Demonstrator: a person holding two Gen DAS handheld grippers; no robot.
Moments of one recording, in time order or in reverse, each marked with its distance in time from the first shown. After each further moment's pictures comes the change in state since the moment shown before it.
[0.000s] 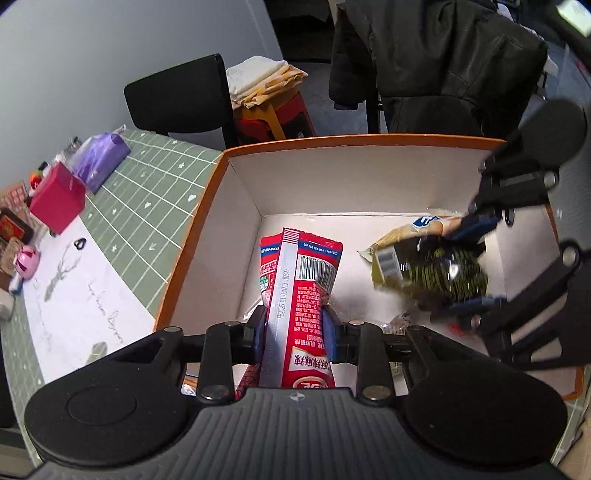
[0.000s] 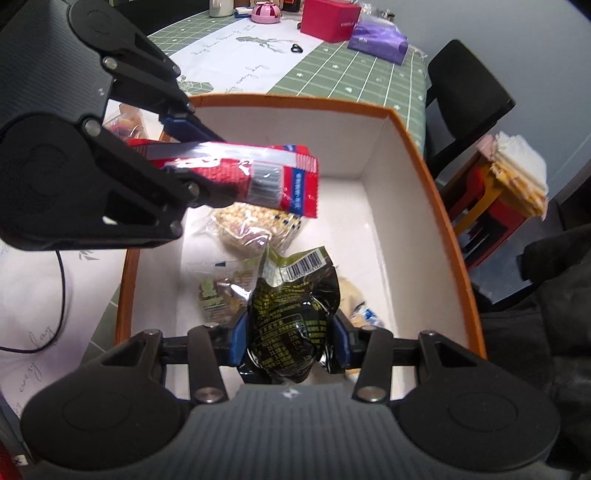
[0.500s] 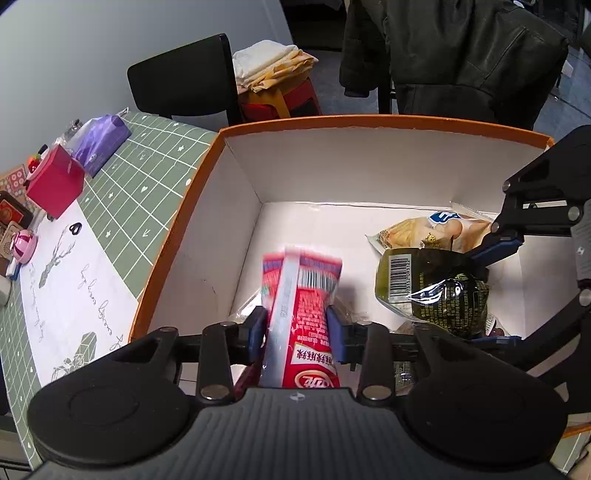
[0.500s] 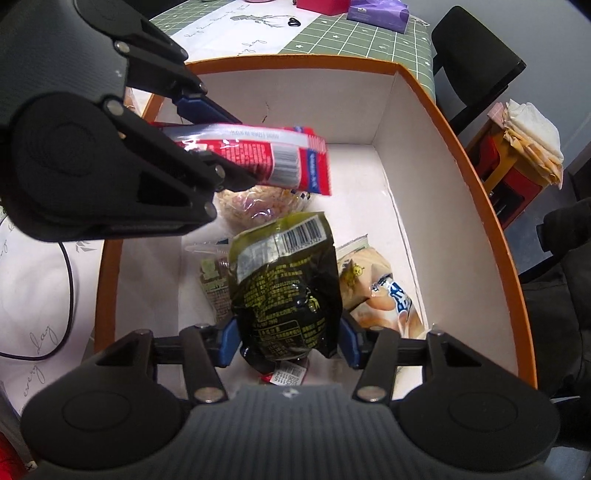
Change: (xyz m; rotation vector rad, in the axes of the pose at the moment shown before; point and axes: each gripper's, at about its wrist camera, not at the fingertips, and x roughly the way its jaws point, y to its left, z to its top) left arm 0.023 -0.006 0.003 -0.020 0.037 0.024; right arm 0.024 0.000 -0.008 0.030 0.046 0.013
